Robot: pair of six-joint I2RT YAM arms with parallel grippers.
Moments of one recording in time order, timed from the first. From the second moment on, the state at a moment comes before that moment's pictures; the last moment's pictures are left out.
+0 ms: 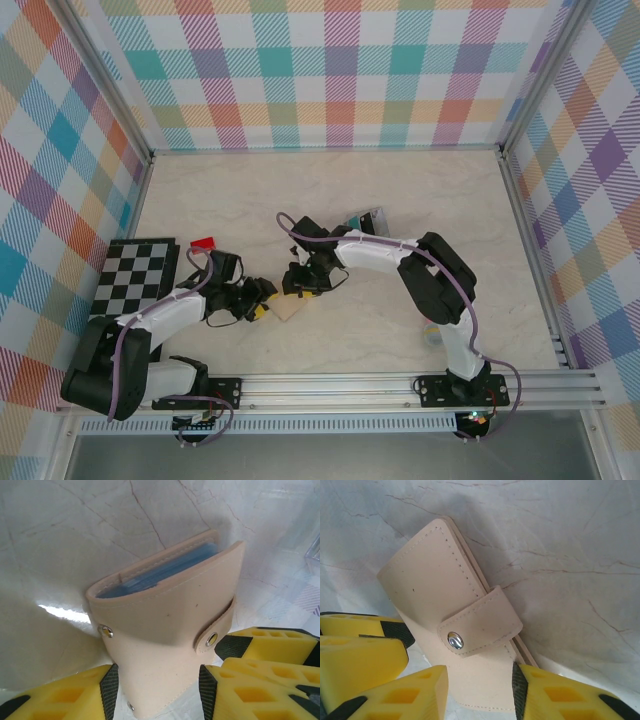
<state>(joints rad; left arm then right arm) -0.29 1.25 0.45 -0.25 0.52 -1.08 0.88 2.05 1.43 -0.60 -0.46 0.75</state>
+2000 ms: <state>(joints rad) -0.34 1.17 0.42 0.02 0.61 -0.96 0.84 1.88 1.30 -0.52 -0.40 0.68</state>
